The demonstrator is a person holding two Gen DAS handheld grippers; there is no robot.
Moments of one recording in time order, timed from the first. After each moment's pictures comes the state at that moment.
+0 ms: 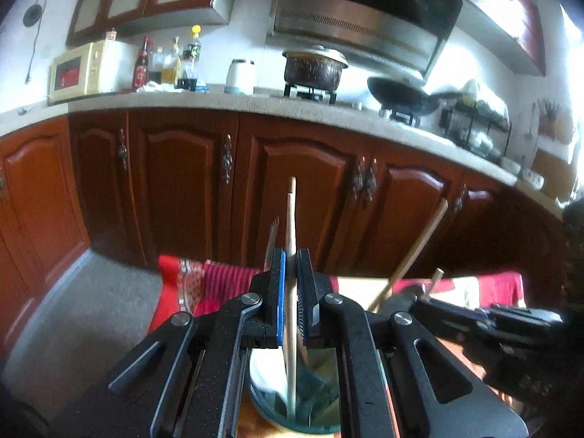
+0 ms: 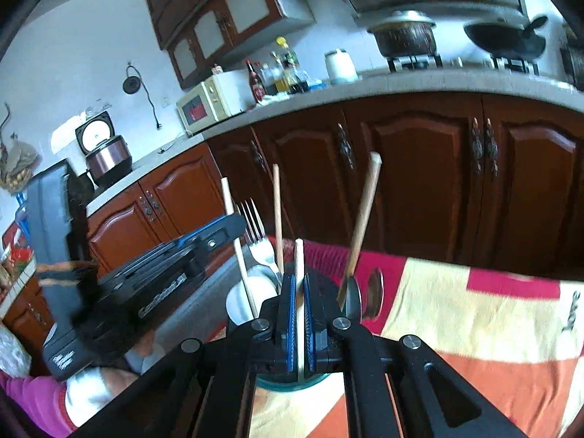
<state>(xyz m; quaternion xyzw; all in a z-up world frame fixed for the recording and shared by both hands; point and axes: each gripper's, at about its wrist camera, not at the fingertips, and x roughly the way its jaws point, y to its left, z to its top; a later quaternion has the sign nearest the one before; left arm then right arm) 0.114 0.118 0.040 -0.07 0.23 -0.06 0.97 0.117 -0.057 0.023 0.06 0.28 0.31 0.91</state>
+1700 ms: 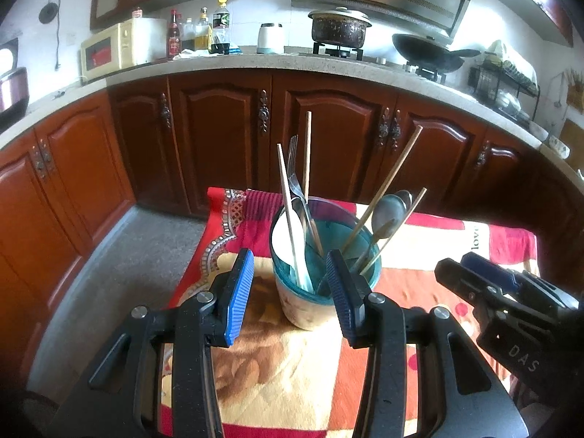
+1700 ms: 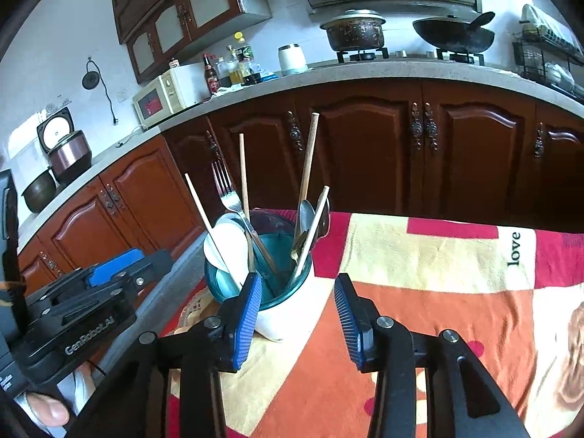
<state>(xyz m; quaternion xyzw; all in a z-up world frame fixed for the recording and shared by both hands) 0.025 0.100 0.046 -0.05 0.32 0.02 0.95 0.042 -0.077 0.024 0.04 0.29 0.20 0.94</state>
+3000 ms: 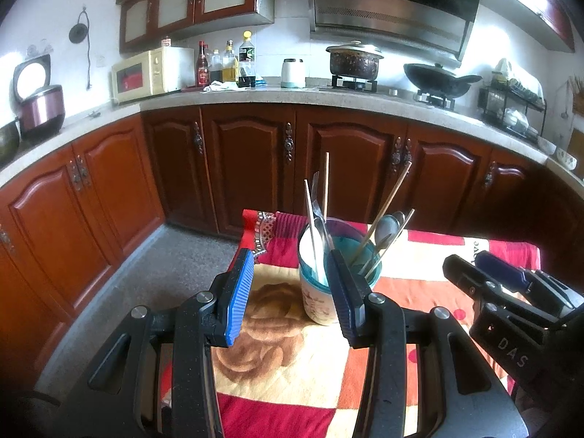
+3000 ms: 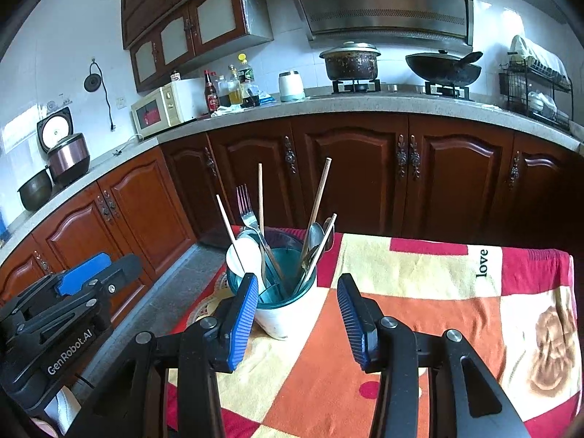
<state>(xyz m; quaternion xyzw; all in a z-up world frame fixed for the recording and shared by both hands) -0.039 0.102 0.088 -0.03 0.27 0.07 0.96 -0.015 -0.064 0.062 0.02 0.25 0.17 0.95</state>
